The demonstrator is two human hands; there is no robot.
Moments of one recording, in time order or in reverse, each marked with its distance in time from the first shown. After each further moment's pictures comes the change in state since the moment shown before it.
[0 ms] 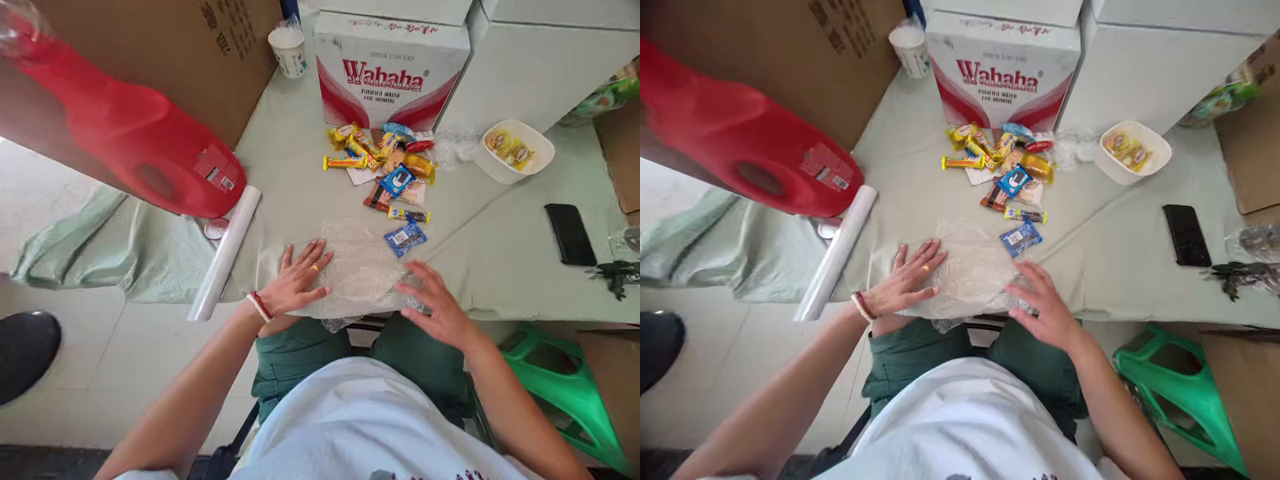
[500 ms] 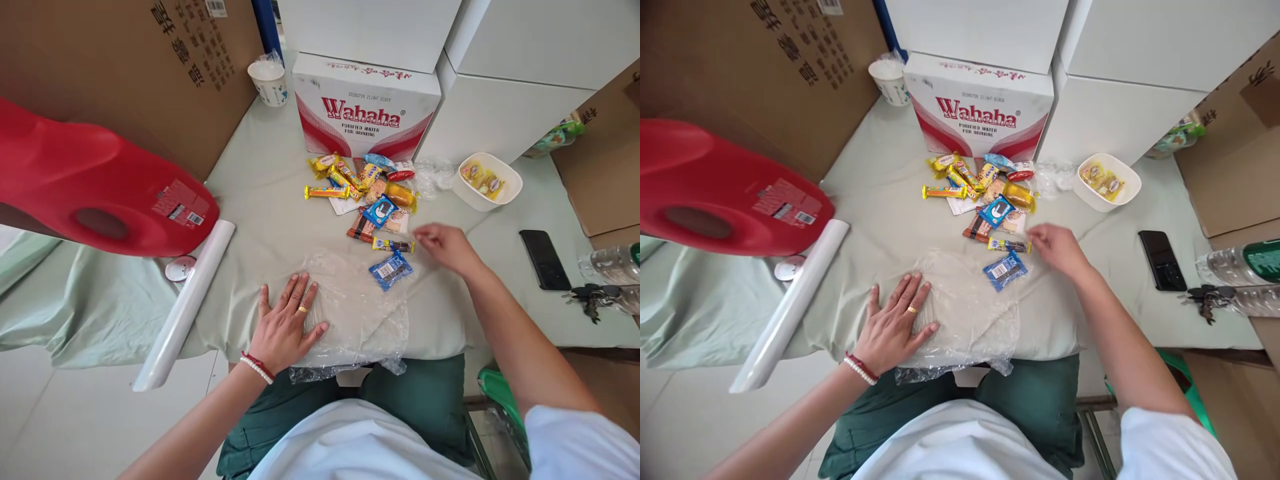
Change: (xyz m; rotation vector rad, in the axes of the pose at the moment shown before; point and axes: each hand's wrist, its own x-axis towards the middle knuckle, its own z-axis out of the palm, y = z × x) left_hand 0.011 0.018 0.038 0.287 0.415 -0.037; right_hand 0.133 0.117 -0.092 -0.161 -0.015 0.461
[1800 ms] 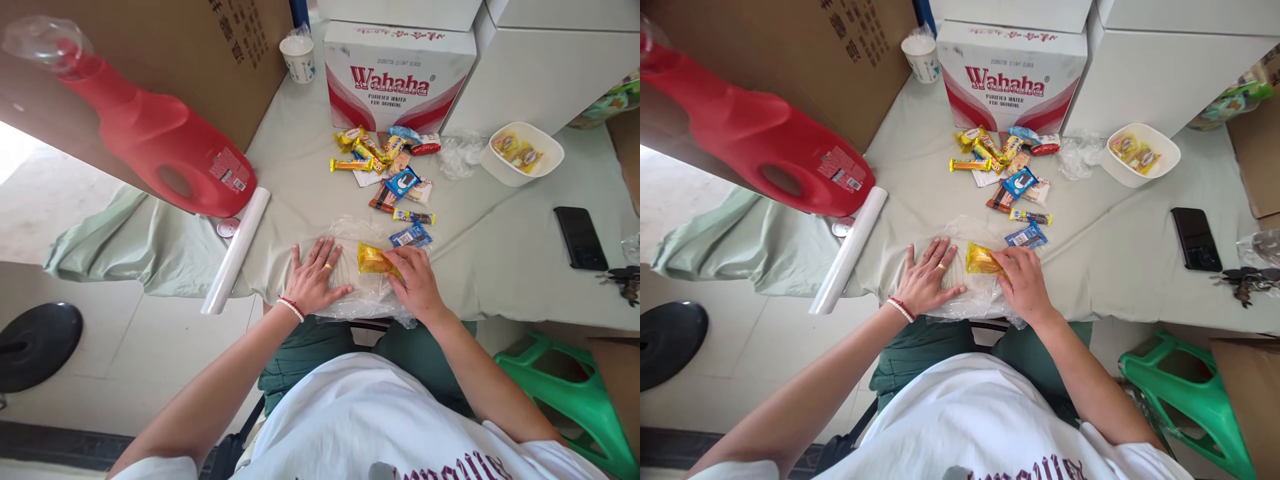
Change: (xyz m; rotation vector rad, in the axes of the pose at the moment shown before) left_hand 0.002 0.007 -0.003 -0.029 -0.100 -0.049; right_hand -0.121 -0.103 0.110 0.031 0.168 -0.323
